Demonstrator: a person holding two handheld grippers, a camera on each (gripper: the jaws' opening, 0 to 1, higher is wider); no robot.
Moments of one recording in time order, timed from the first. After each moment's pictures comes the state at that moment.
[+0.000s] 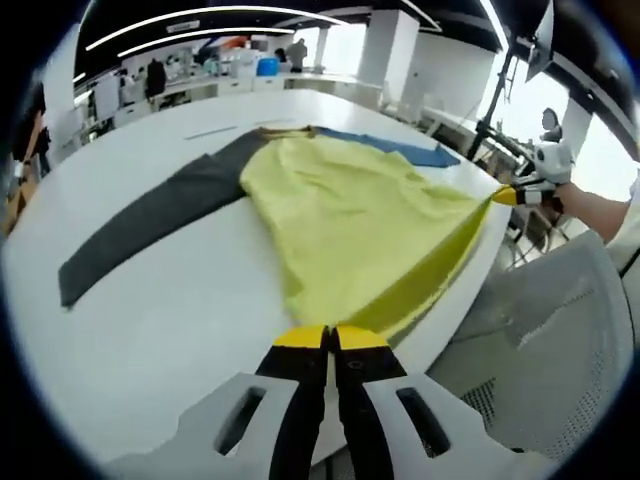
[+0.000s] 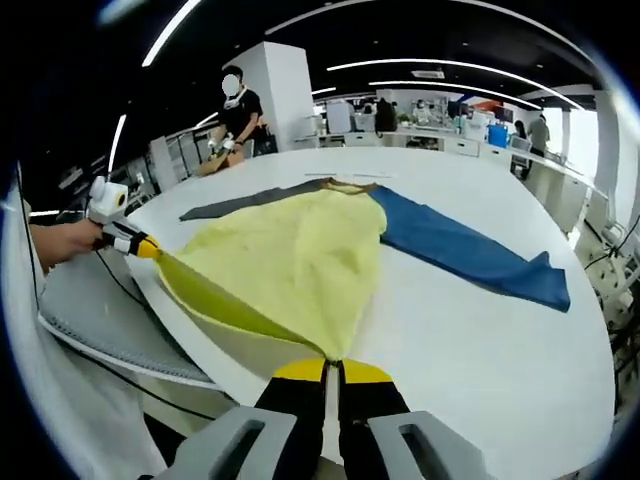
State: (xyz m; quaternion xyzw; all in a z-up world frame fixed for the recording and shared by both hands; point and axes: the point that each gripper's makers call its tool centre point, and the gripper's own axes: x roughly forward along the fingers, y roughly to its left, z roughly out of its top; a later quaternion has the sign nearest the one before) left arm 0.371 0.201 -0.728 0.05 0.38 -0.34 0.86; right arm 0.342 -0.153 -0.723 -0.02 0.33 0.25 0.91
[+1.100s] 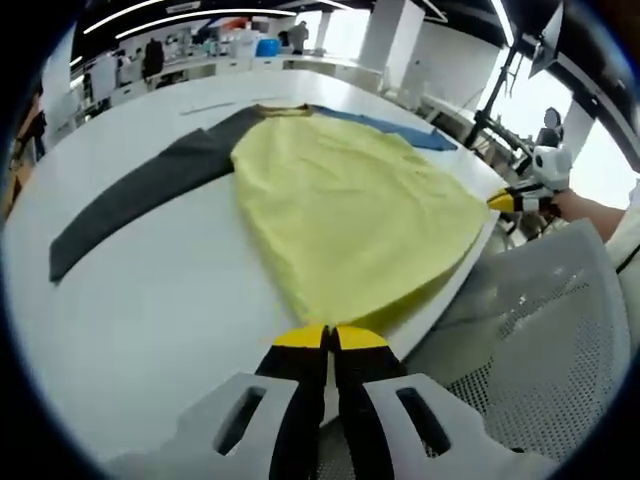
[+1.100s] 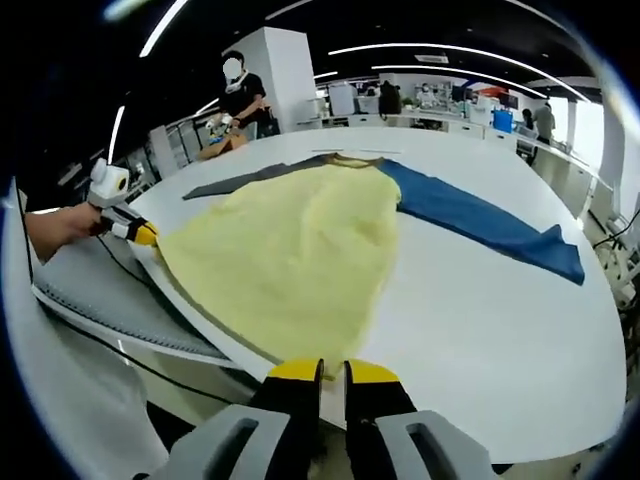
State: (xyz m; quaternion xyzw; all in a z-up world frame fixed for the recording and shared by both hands) left arm 0.350 0.208 -0.738 0.05 0.41 -0.34 0.85; right arm 0.317 -0.145 -0.747 -0.02 0.37 0.25 0.89
